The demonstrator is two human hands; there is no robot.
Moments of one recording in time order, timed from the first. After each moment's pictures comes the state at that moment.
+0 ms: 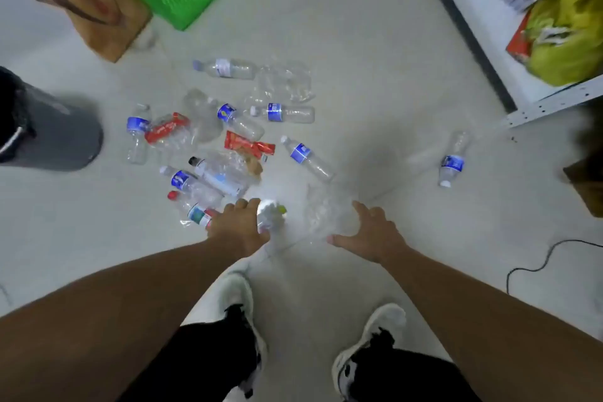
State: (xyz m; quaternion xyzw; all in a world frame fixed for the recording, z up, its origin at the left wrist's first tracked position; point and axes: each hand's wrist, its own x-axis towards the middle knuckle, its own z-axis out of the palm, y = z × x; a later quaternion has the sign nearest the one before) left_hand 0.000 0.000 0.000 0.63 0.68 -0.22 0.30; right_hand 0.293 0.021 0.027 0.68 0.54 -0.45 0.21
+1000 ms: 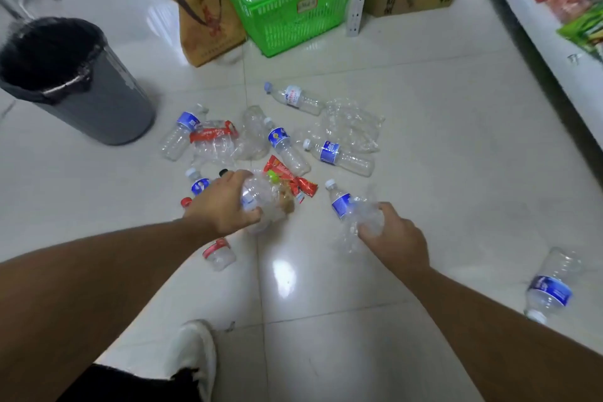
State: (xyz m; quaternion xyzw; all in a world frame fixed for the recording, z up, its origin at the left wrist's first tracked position) left_hand -0.080 0.037 -0.113 0.53 0.82 0.05 0.23; right_hand 0.258 0.135 -0.161 0.63 0.73 -0.26 -0.02
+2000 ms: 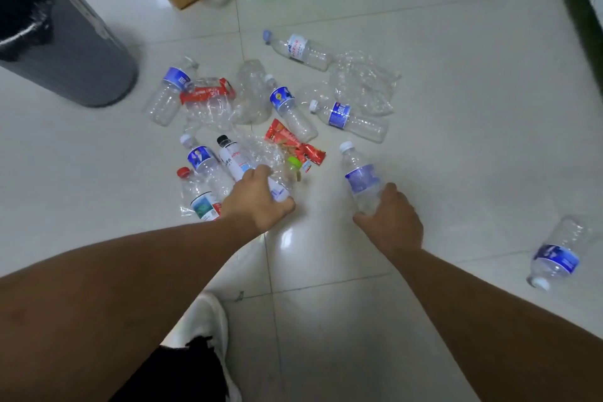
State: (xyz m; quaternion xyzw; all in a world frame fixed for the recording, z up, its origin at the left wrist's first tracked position) left_hand -0.037 0.043 -0.151 0.41 0.85 0.07 0.32; right_hand 0.216 0.123 -0.195 0.69 0.68 -0.25 0.04
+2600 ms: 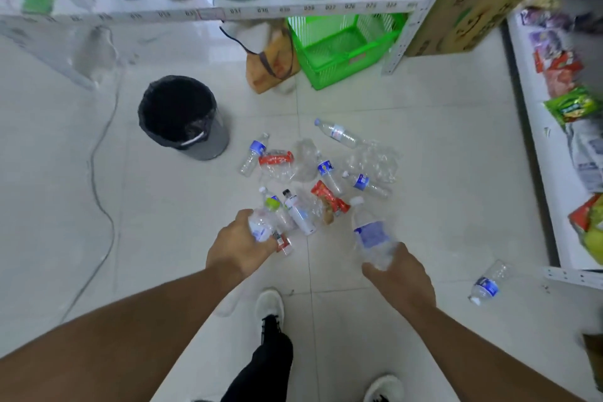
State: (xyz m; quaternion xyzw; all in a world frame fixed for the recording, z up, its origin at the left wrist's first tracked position) left_hand -0.198 -0.030 0.231 0.25 0.87 0.12 0.40; right_hand 0.106 0.083 0.216 0.69 0.63 -0.34 0.13
